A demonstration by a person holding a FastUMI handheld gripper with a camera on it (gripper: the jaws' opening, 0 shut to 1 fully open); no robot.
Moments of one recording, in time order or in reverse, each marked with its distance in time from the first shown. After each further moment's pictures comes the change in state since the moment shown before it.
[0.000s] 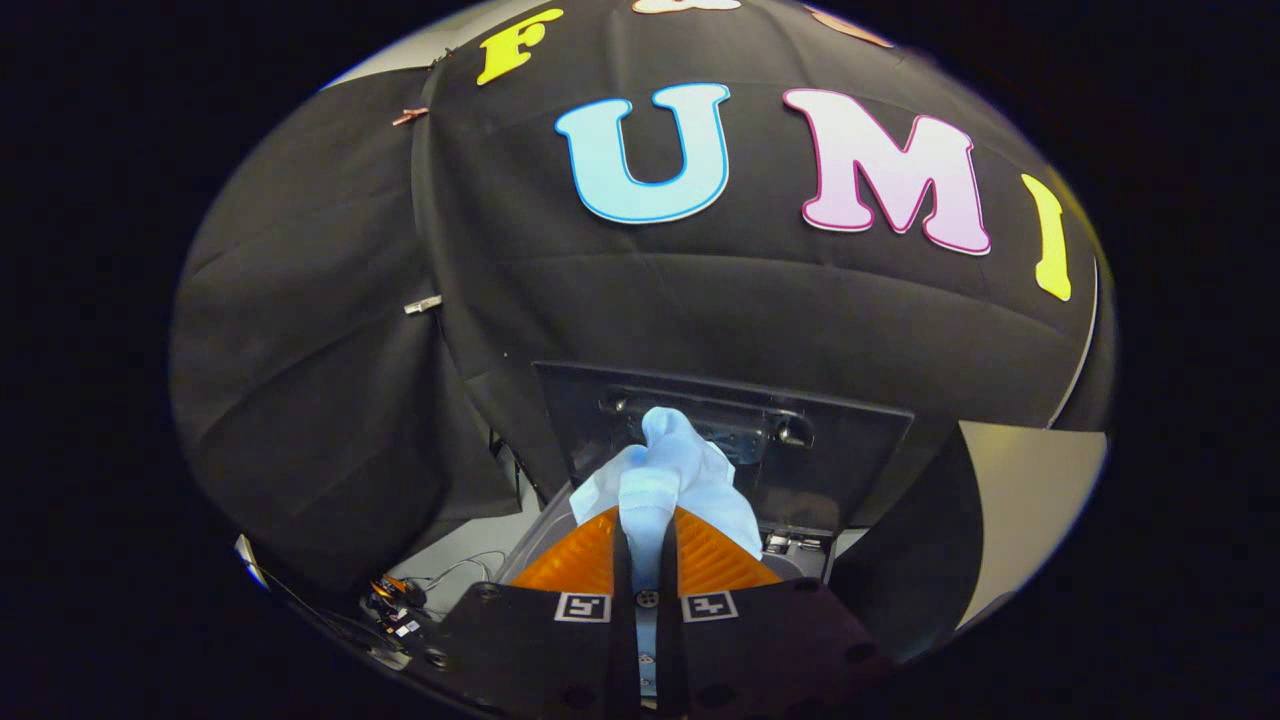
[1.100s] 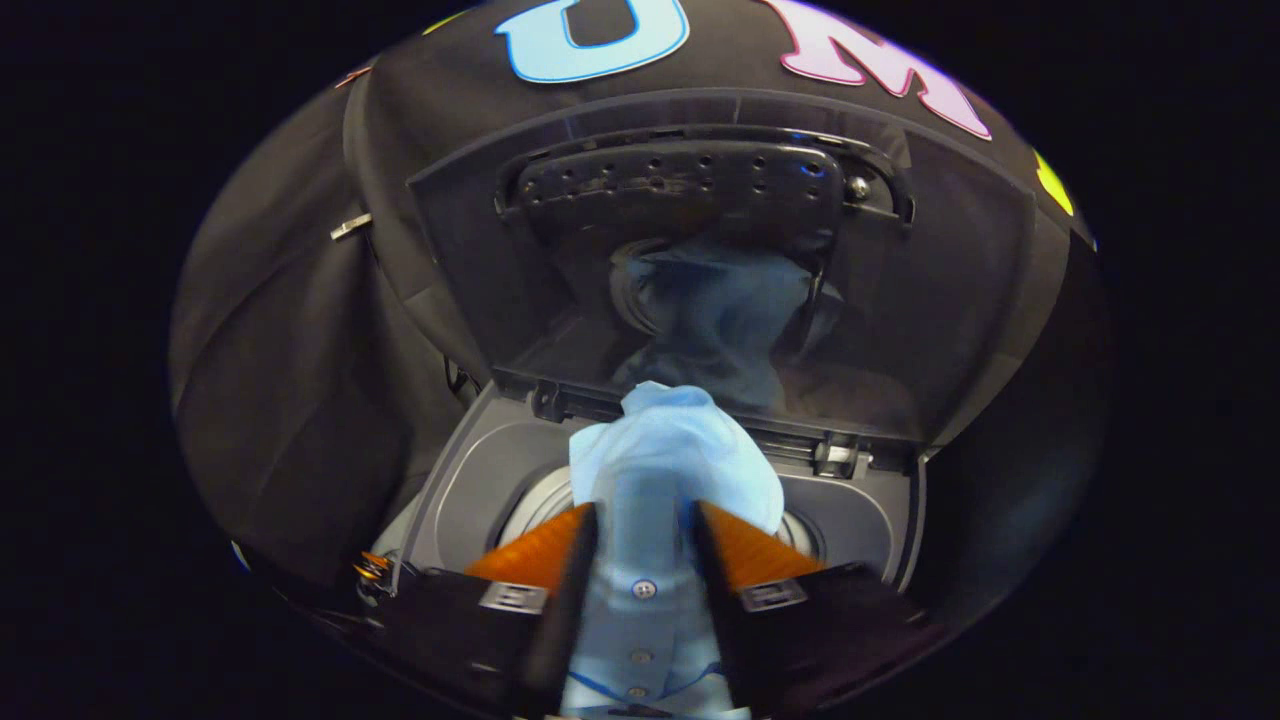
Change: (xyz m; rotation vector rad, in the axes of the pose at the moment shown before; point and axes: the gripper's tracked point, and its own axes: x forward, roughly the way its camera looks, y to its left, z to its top) arm 0.109 -0.029 -0.133 0.079 0.243 -0.080
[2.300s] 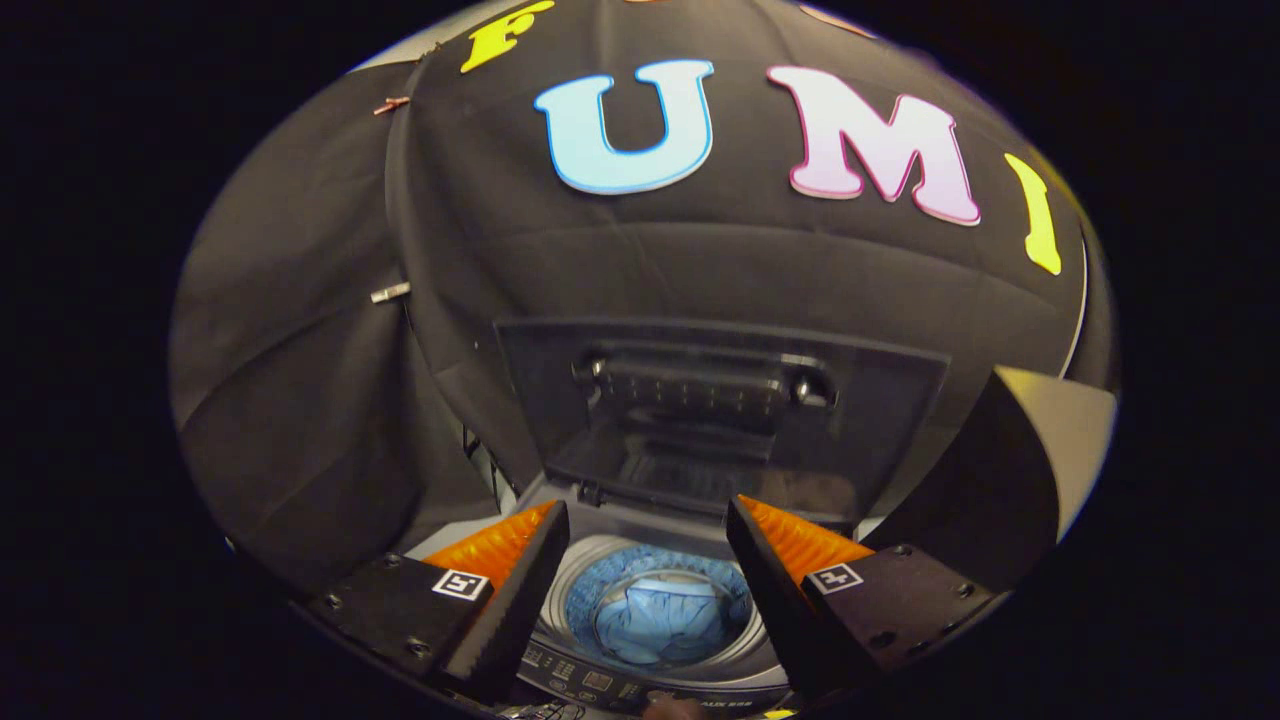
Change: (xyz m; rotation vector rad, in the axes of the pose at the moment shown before) arm -0.118 0.028 0.109 -0.047 -0.327 0.027
